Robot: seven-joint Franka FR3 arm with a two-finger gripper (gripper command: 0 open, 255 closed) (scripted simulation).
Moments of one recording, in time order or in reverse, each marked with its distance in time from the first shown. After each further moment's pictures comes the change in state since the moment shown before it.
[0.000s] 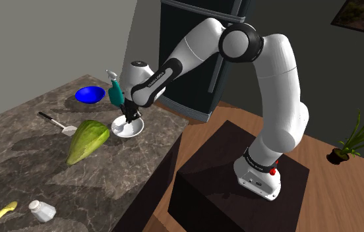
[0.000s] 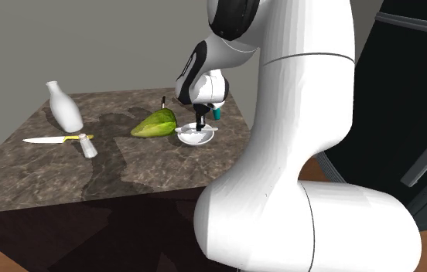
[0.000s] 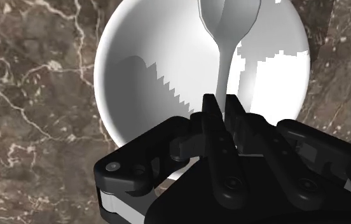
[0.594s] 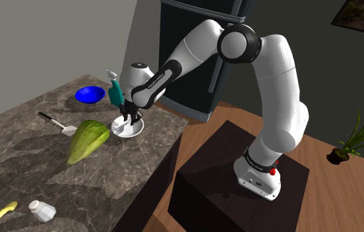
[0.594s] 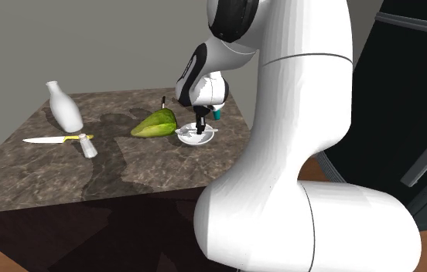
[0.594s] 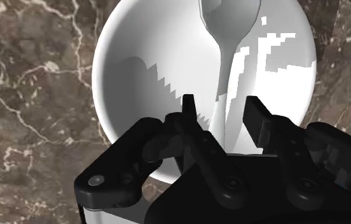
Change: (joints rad) arm 0.004 0.015 -0.005 0.003 -0.004 0.013 0.001
